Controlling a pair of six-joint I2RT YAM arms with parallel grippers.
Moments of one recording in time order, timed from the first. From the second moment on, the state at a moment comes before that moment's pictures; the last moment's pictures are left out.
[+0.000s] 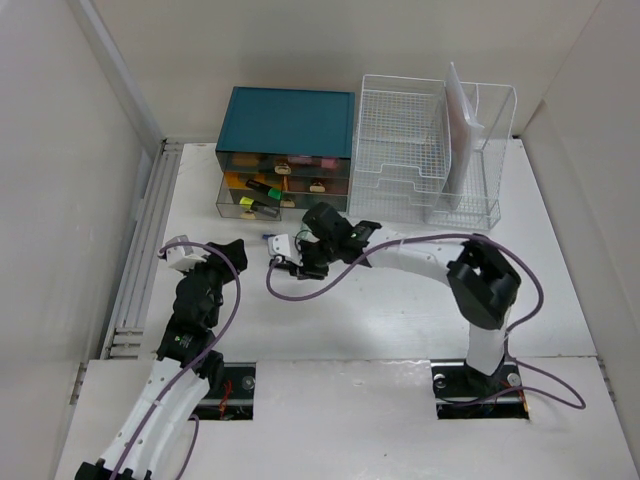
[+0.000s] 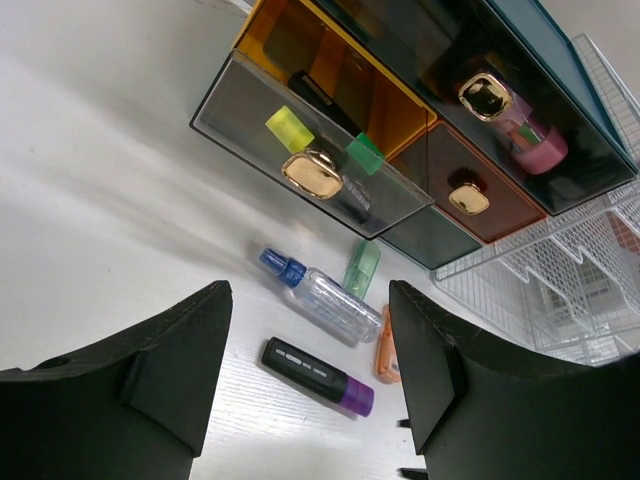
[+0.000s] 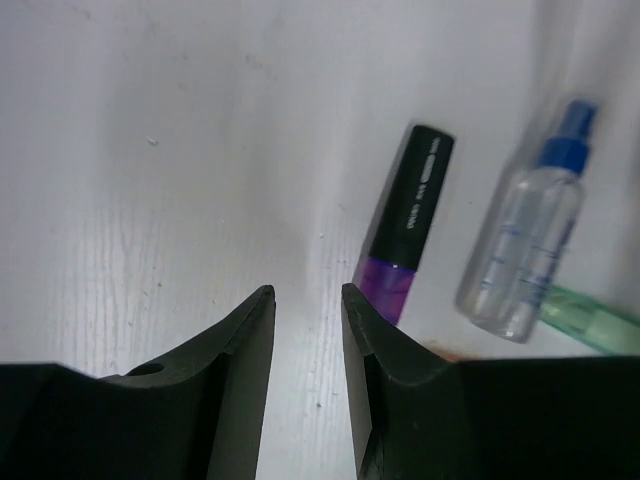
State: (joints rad) left arm -0.30 0.36 0.20 0.05 -0.32 -0.68; right arm 0.92 1.86 1.36 -0.33 -0.45 -0.69
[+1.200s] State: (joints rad) left arm -0.30 0.30 0.19 0.05 -0.31 -0.68; right arm 0.92 2.09 1.46 -0.26 -0.26 -0.55
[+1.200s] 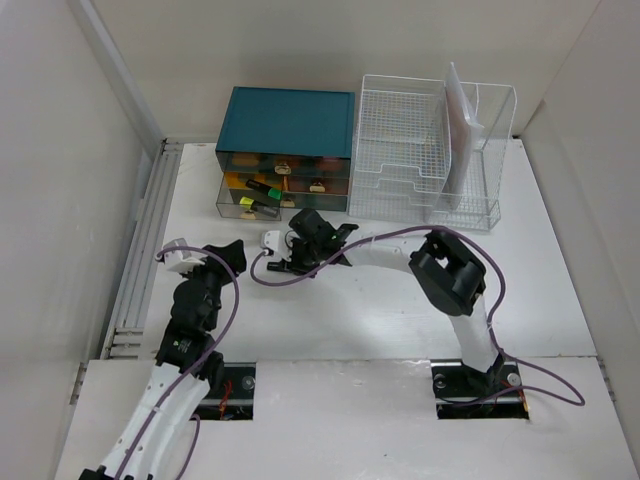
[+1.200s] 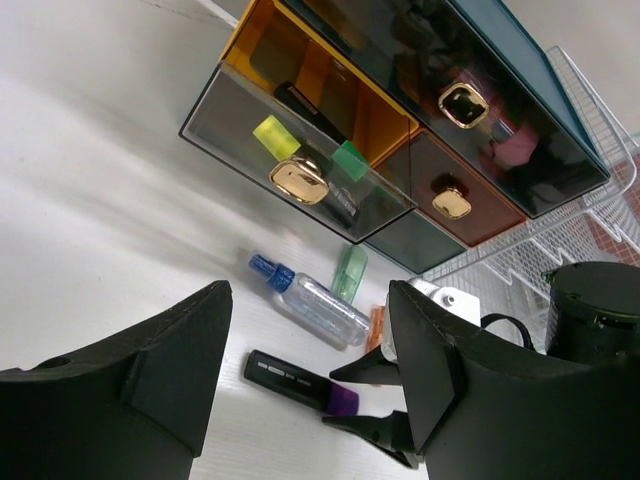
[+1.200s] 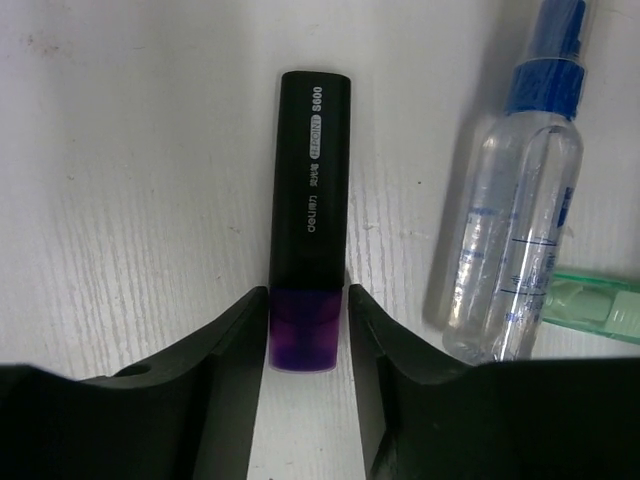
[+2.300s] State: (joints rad) left arm -0.30 0.83 0.27 0.33 -0.34 -0.65; right arm 0.91 1.84 1.65 -0.29 0.05 -0.60
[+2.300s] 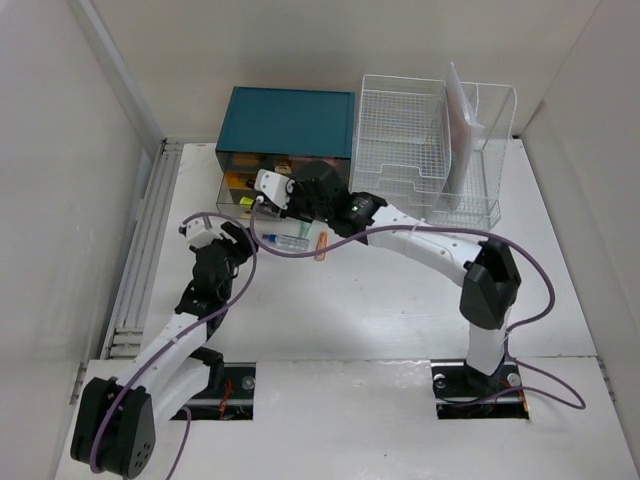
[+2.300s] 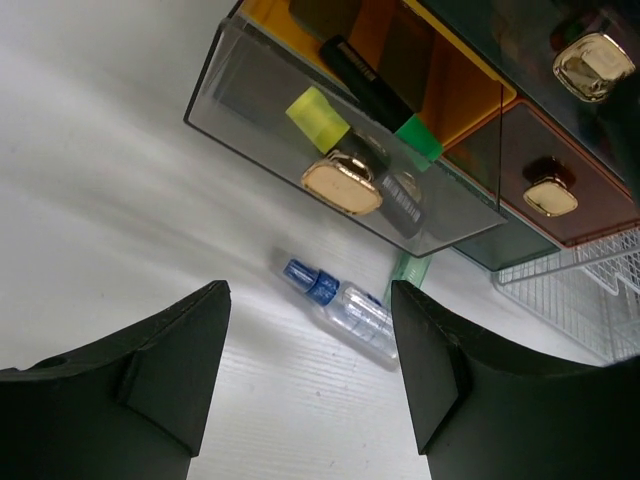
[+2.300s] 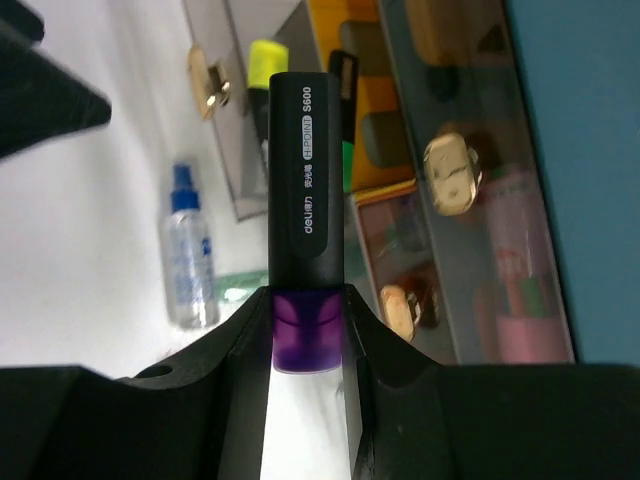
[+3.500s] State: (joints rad) left arm -0.27 0.97 0.30 0.42 -0.27 -0.63; right arm 0.88 2.25 2.04 -0.23 0.01 -0.61
